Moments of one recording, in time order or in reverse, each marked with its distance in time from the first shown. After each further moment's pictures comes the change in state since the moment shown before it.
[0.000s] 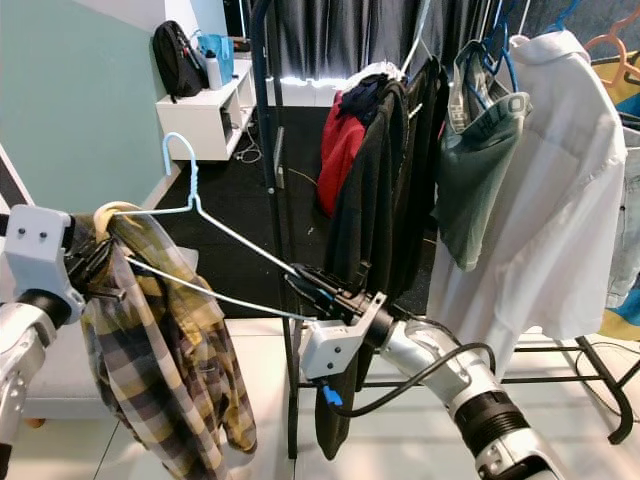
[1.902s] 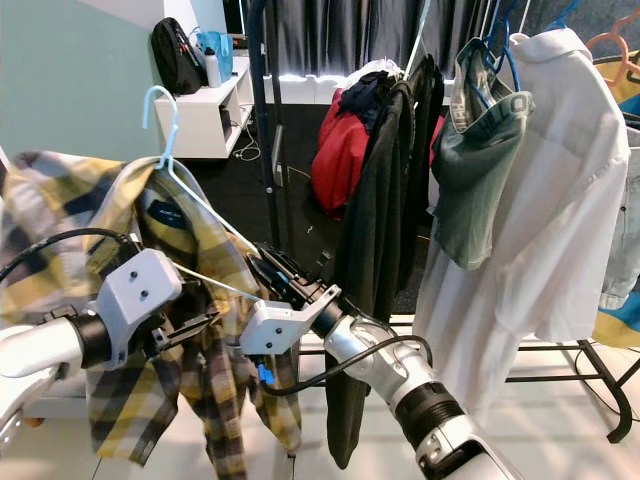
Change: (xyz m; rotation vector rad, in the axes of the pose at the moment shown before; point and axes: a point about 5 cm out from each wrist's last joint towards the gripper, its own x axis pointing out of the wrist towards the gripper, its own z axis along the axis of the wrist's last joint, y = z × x) left arm -0.044 -0.081 0.032 0.361 0.089 -0.706; right arm 0.057 0.018 0.022 0.097 -0.012 -0.208
